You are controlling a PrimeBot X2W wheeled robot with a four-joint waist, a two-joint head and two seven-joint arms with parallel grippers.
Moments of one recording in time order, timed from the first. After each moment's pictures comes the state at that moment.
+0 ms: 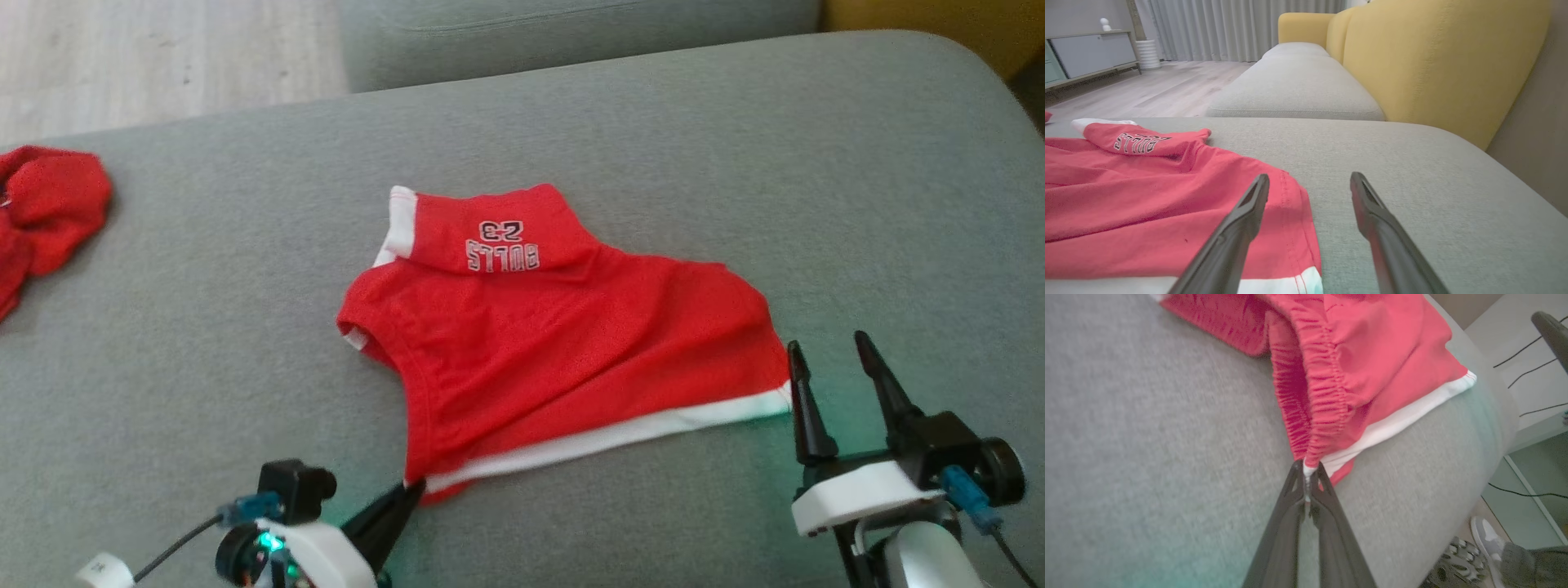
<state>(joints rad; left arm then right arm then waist) -0.19 0.43 -0.81 0.32 -0.84 -0.13 0.06 -0.03 -0.04 0.00 0.27 -0.02 0.12 -0.25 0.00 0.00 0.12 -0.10</state>
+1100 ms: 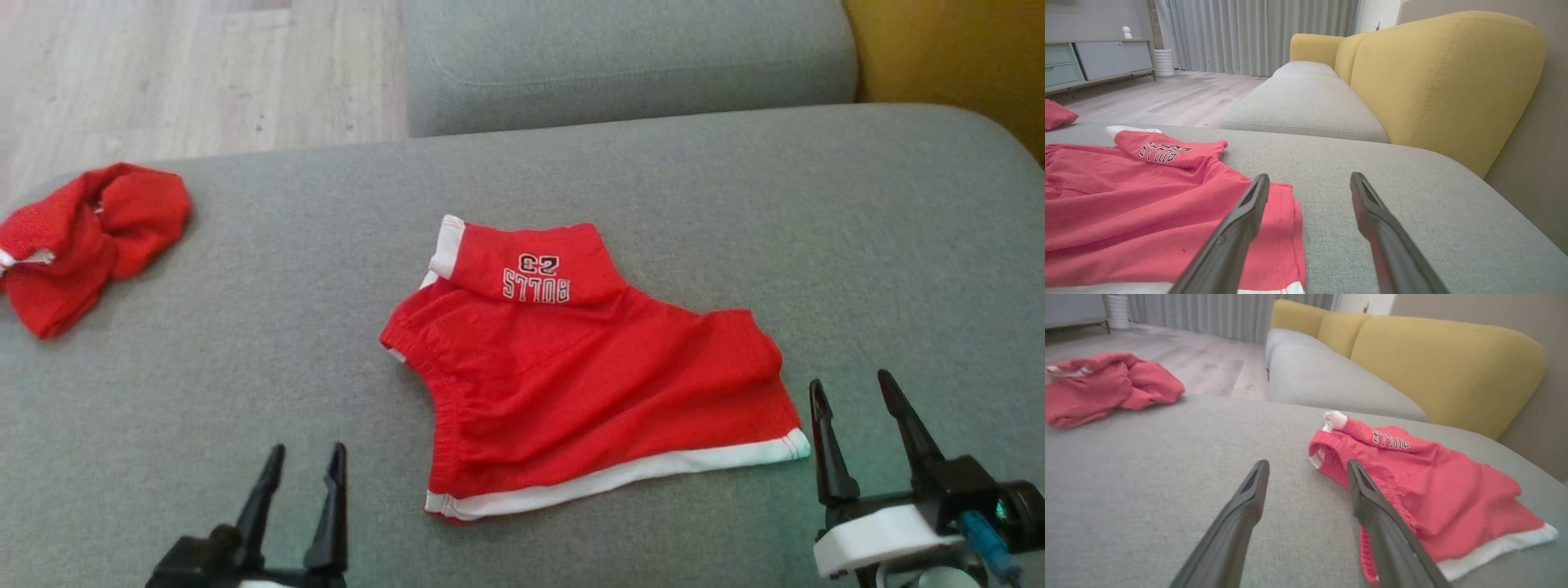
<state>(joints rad) 0.09 0.36 -0.50 0.09 -0.63 0.14 -0.25 0.08 -0.04 -0.04 0.20 -0.07 0.12 -0.25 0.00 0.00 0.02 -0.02</state>
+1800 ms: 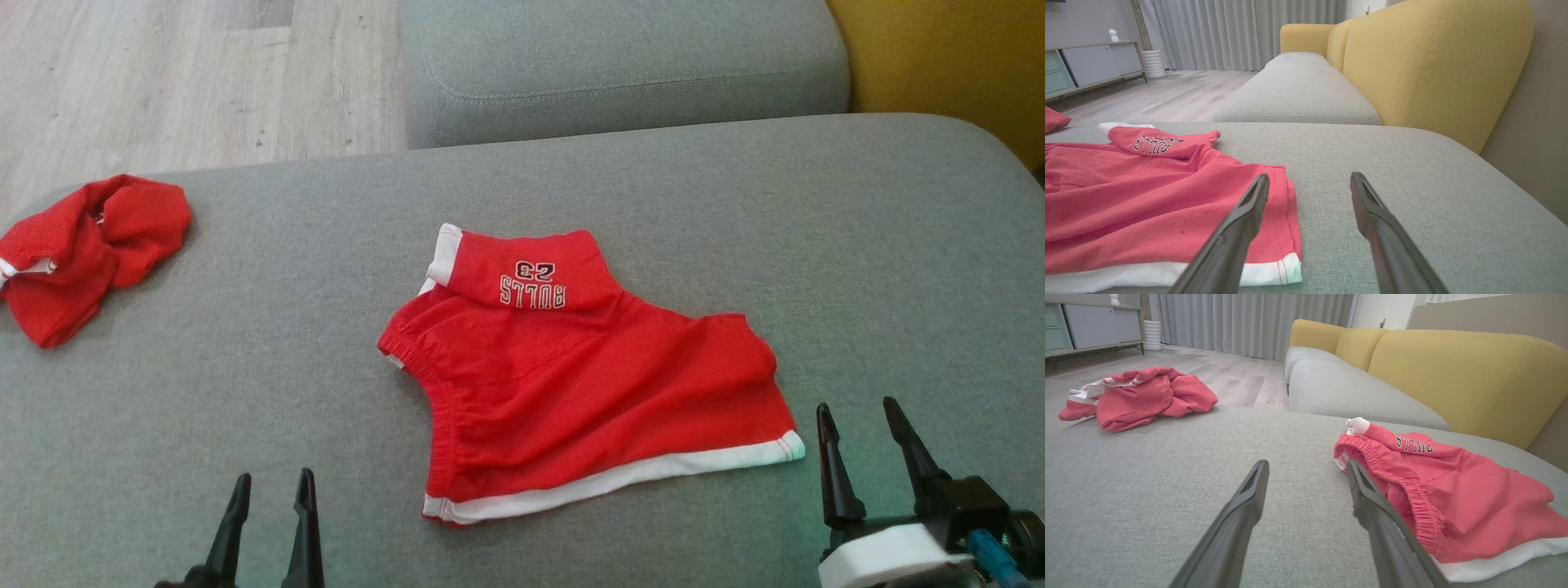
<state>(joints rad) 0.21 0.08 -0.08 0.15 -0.25 -0.10 -0.25 0.11 -0.04 -0.05 0.23 -0.02 0.12 -0.25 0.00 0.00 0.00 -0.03</state>
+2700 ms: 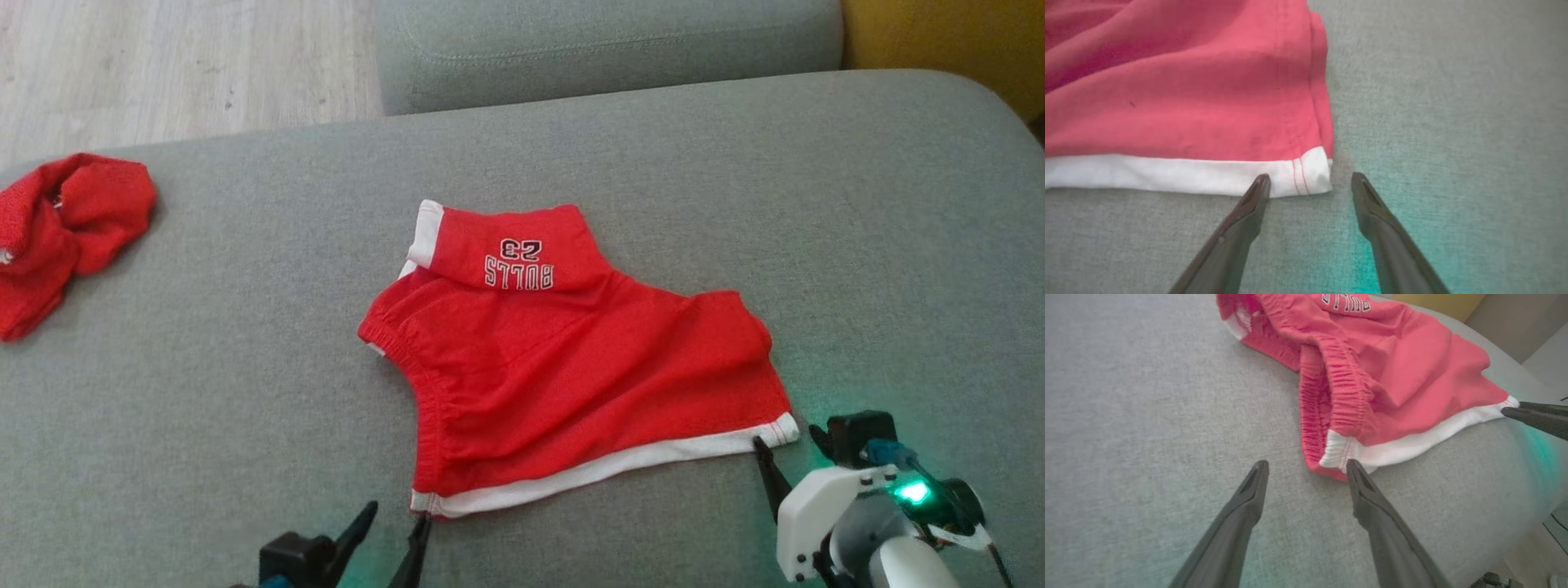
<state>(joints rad) 0.14 0.18 -0.35 0.21 -0.35 -0.13 0.05 -0.04 -0.07 0.06 0.39 -0.01 0.12 0.22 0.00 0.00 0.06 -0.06</state>
